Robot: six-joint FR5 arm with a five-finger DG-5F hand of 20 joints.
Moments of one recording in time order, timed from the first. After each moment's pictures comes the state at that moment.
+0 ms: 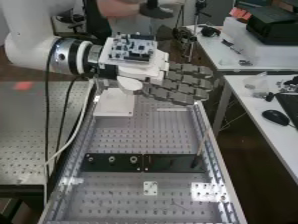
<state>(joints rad) 1.45 -1.86 -1.65 -2.88 -1.54 -0.38</state>
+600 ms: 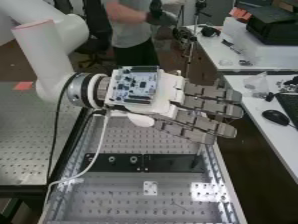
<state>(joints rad) 1.42 -2.02 -1.70 -2.41 -1.30 -0.12</state>
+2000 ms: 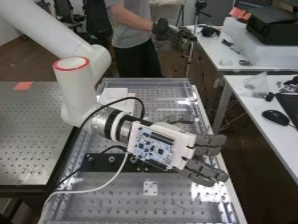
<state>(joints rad) 1.42 -2.21 -1.59 -2.50 -1.29 0.26</state>
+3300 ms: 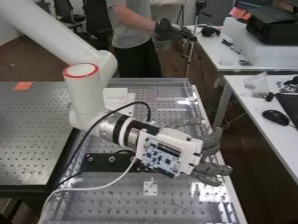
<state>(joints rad) 1.42 -2.26 -1.53 -2.50 -1.28 0.41</state>
